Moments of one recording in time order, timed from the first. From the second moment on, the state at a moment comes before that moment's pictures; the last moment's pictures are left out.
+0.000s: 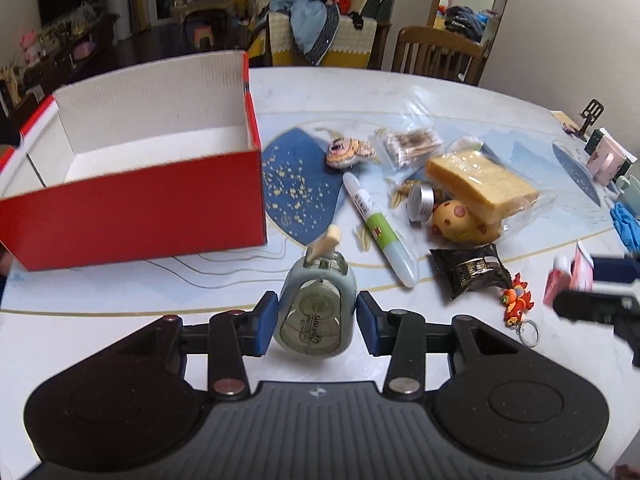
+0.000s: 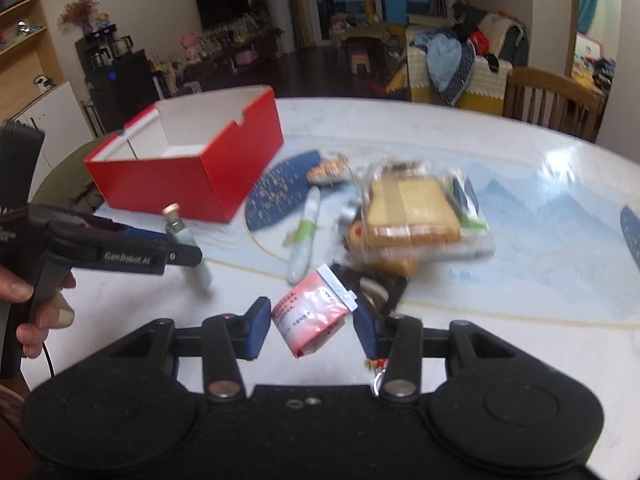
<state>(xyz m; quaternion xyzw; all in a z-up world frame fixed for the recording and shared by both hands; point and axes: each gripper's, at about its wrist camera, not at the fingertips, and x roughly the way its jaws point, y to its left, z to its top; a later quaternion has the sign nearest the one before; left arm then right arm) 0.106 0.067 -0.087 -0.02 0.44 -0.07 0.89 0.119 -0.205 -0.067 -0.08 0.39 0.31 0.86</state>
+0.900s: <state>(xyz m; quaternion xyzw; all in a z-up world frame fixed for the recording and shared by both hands) 0.140 0.173 -0.004 -0.02 0.39 -0.07 0.92 0.179 -0.041 -0.007 -0.17 0.31 0.40 0.84</state>
